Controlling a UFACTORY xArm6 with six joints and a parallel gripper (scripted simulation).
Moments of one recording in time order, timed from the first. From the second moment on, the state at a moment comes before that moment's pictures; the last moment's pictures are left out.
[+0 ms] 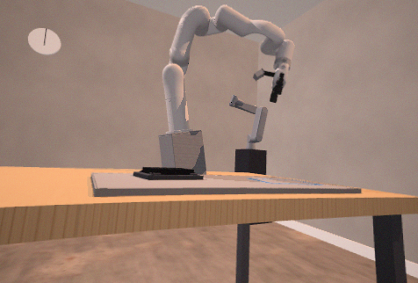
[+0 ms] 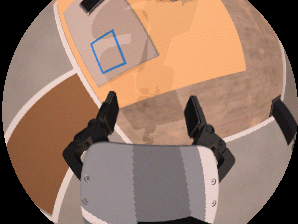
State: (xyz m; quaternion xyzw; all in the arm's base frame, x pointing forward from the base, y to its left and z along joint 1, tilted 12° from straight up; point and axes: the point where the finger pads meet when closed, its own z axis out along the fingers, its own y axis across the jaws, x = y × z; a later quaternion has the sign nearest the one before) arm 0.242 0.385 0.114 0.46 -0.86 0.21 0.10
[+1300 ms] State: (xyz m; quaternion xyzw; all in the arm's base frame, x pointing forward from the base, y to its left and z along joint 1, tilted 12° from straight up) arm 0.325 0.325 0.093 0.10 -0.97 0.21 0.02
